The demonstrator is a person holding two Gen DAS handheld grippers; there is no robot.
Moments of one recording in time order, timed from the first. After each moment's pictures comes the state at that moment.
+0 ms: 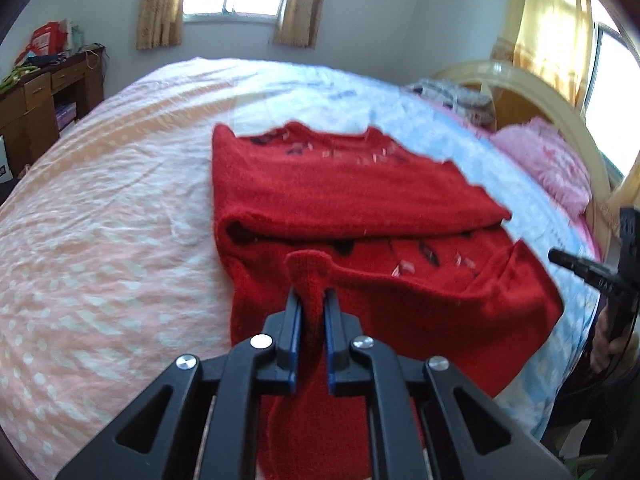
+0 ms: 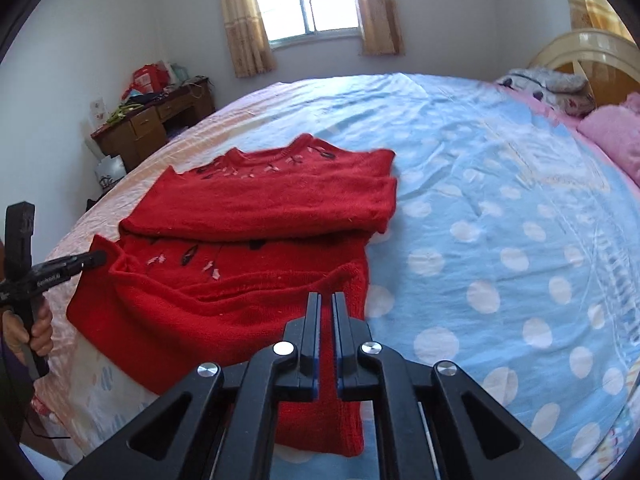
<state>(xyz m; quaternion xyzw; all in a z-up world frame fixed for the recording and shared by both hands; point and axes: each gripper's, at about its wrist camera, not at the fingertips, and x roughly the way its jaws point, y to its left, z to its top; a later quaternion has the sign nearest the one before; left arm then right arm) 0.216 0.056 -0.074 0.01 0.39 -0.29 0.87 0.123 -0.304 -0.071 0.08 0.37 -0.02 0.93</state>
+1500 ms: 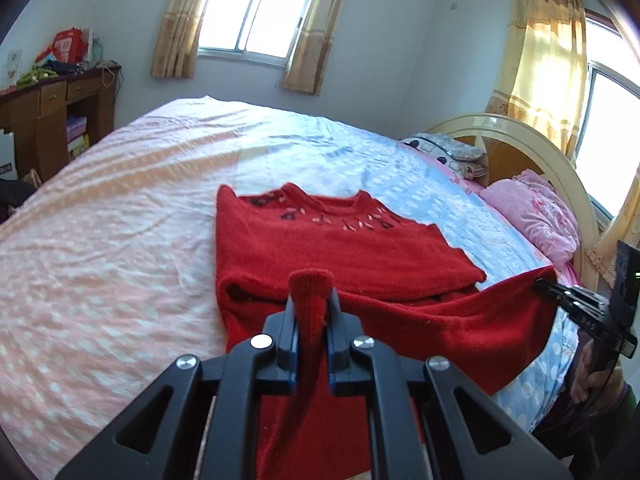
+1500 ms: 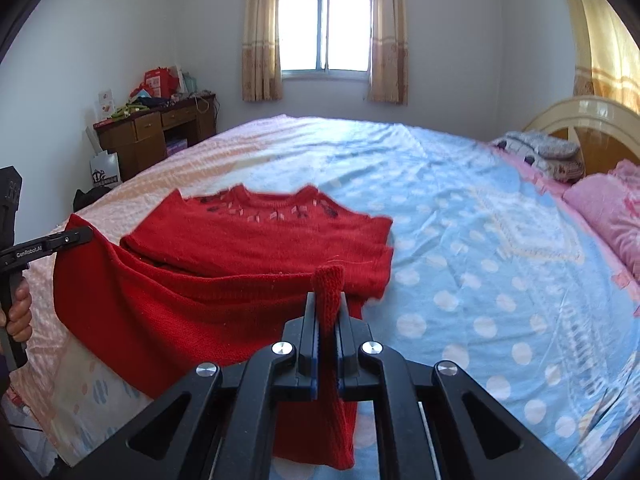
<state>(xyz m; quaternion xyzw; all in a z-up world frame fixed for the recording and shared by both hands) 0.207 0.070 -0.030 -0.06 0.31 -0.28 0.91 0.115 -0.271 -0.021 -0.01 0.29 -0.04 0.96</state>
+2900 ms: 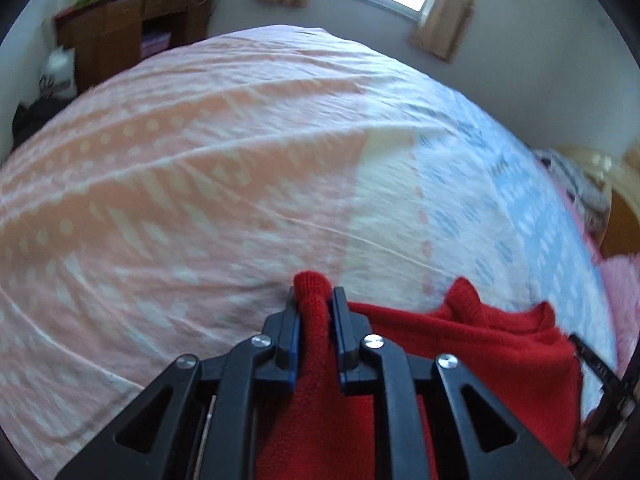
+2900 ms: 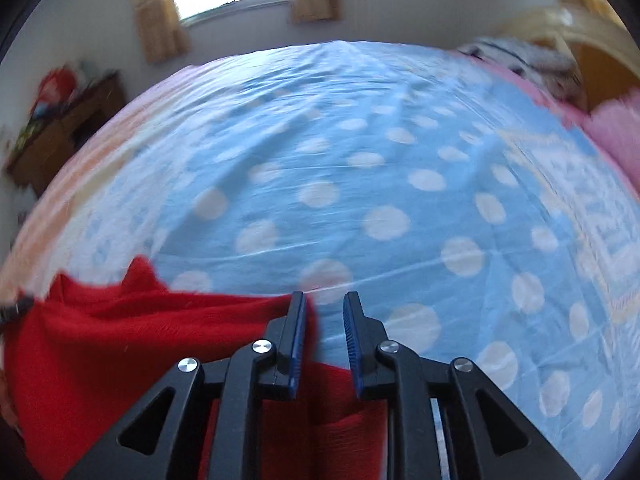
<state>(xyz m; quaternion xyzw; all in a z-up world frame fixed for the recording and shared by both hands) 0.462 0.027 -0.096 -0.14 0.45 -0.08 0.88 0.426 -0.396 -0.098 0.11 0.41 -0.15 0.89</state>
